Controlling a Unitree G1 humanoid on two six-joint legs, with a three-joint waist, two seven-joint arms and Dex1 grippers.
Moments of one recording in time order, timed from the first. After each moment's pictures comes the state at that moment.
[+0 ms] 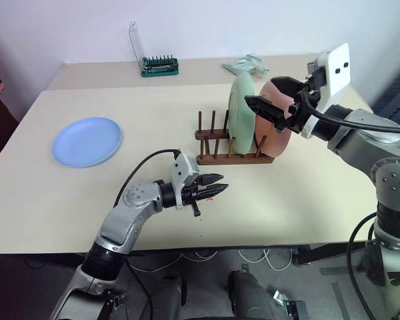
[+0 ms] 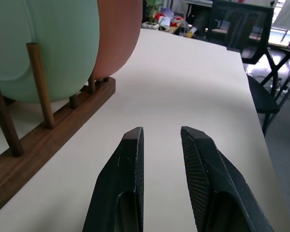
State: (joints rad) left arm -0.35 0.31 -0.21 -0.16 -0.37 0.37 -0.82; right arm -0.72 -0.78 -0.07 -0.43 0.77 0.84 0.33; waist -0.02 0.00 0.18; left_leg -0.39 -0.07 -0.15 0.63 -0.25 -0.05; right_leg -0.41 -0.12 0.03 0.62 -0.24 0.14
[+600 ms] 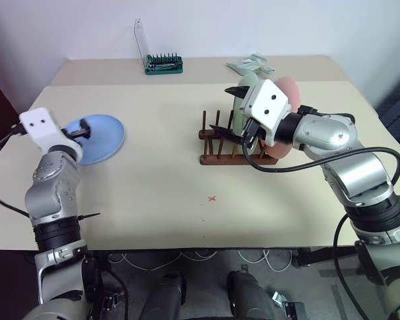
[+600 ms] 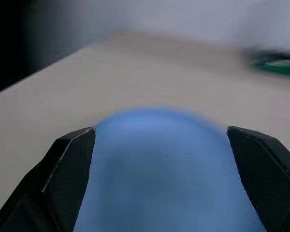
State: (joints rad) left arm -0.58 0.39 0.56 0.14 -0.29 0.63 0.23; right arm -0.78 -0.70 0.26 -0.30 0.23 0.44 0.63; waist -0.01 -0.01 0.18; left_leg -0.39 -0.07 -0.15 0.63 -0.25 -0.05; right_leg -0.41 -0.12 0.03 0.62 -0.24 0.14
